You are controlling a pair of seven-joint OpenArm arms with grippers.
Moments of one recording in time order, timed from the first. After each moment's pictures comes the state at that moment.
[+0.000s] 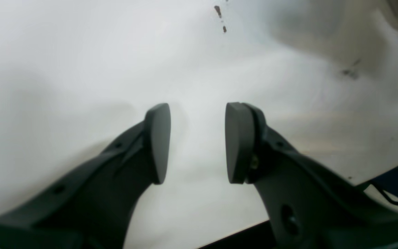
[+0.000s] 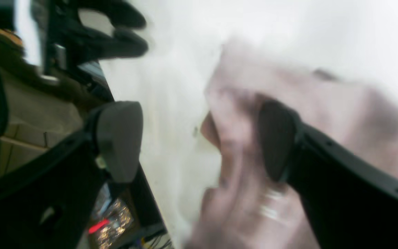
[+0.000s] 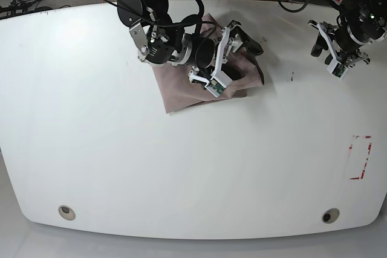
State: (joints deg) left arm 22.5 -21.9 -26.2 108.7 -26.0 -42.8 55.9; right arm -4.5 2.4 -21.8 105.3 35.6 25.3 -57.1
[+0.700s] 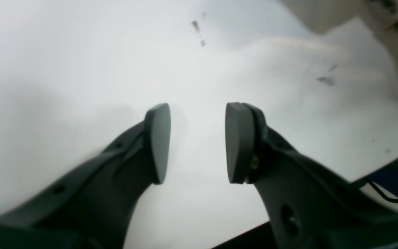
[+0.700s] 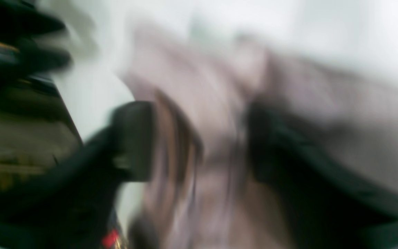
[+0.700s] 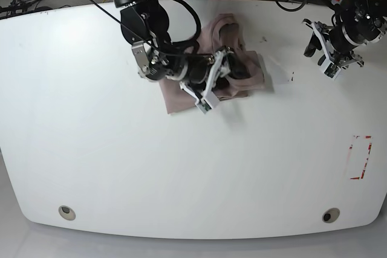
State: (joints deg) left arm 22.3 -22.1 -22.9 110.5 -25.8 -42.8 55.9; right arm 3.3 -2.5 -16.6 86.4 34.5 25.0 -55.3
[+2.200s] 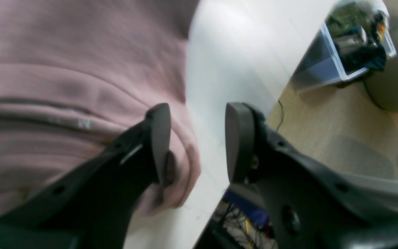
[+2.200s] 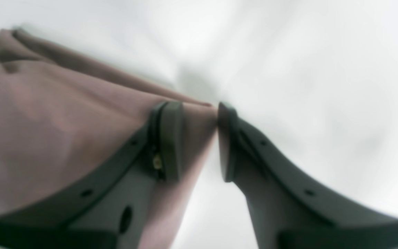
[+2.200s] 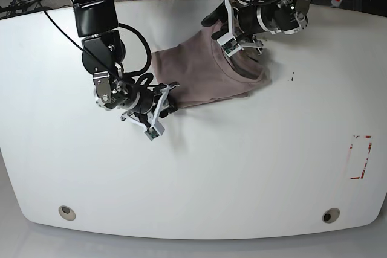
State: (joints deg) left arm 20.1 -8.9 8.6 110.9 -23.5 -42.8 56.1; right arm 12.5 11.9 -11.8 76.3 22.4 25.5 -49.0
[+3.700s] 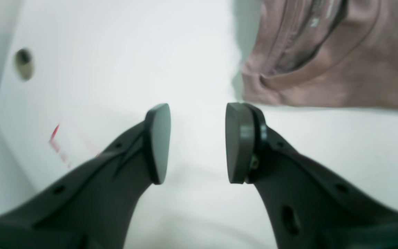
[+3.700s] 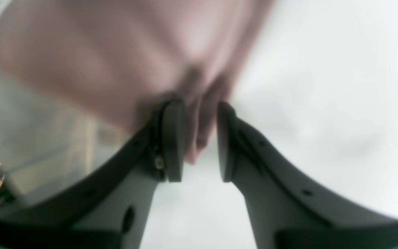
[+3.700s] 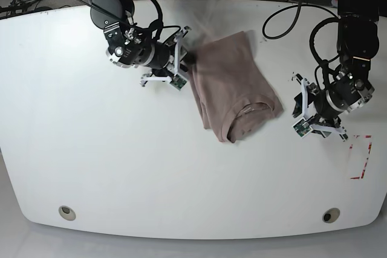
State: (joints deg) left arm -4.9 -29.6 0.9 105.6 -12.7 -43.0 55.4; right arm -4.9 11.4 -16.4 97.3 16.9 32.6 -53.5
